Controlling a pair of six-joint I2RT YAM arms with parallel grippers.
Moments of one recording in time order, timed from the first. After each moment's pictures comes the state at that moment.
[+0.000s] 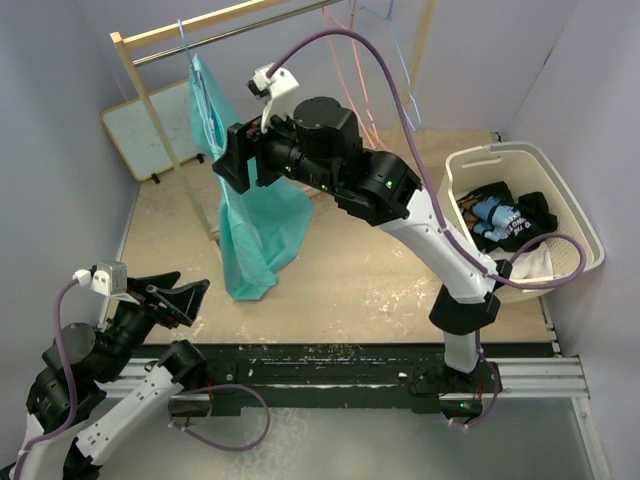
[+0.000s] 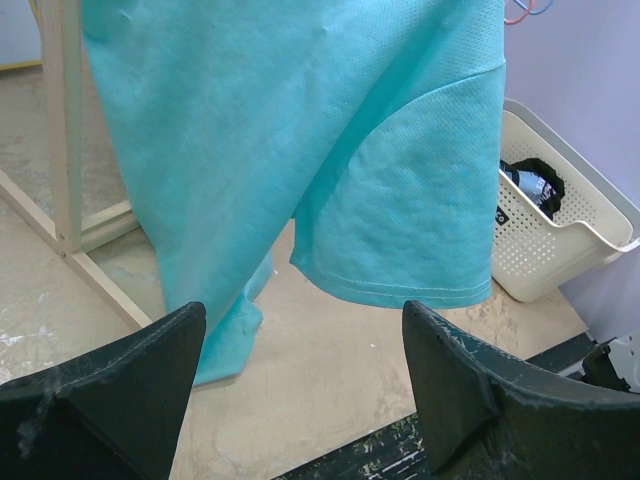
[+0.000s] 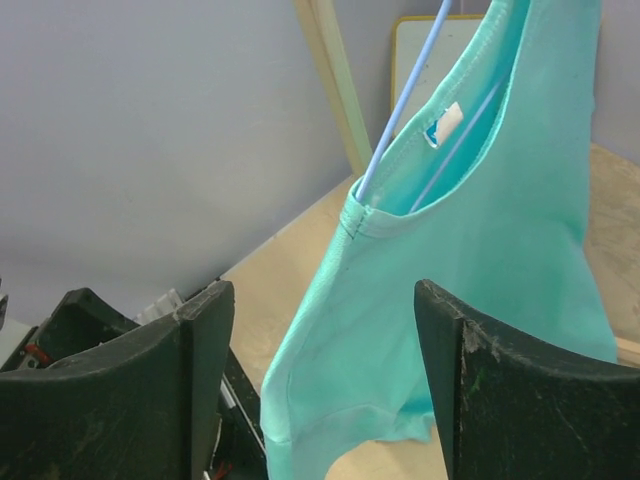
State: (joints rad) left arm -0.74 0.06 0.87 -0.81 -0.31 -0.44; right arm 1.06 1.90 2.54 -0.78 0.11 0.26
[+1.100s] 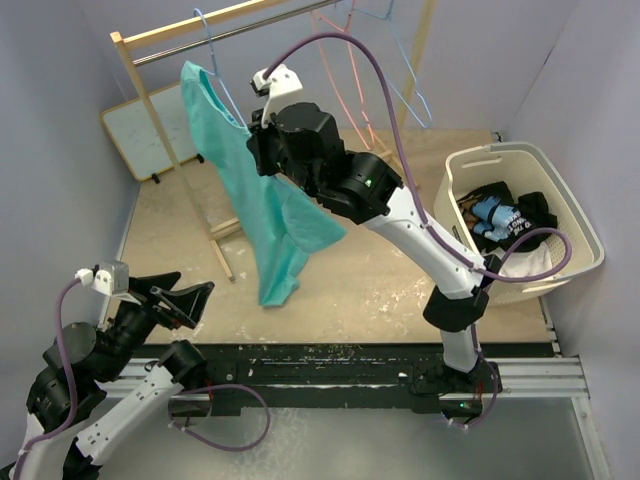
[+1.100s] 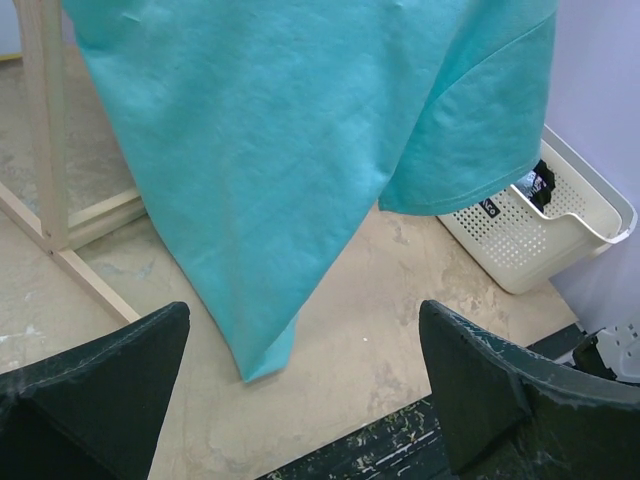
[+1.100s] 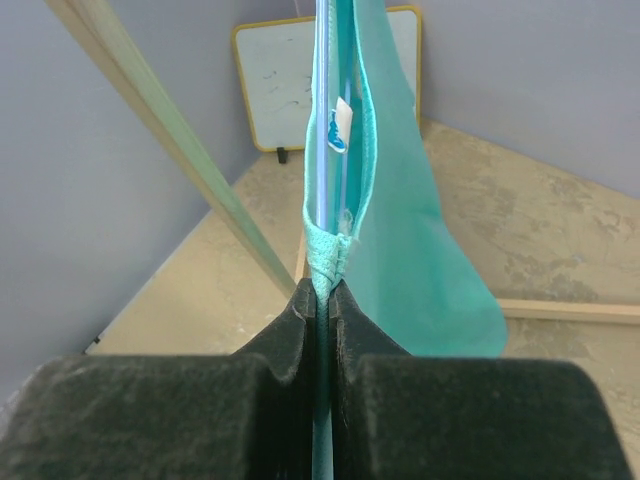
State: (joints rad) left arm -0.74 0.06 0.87 -0.81 -0.29 -0.44; right arm 1.05 1.95 2.51 -0.75 0.42 0.22
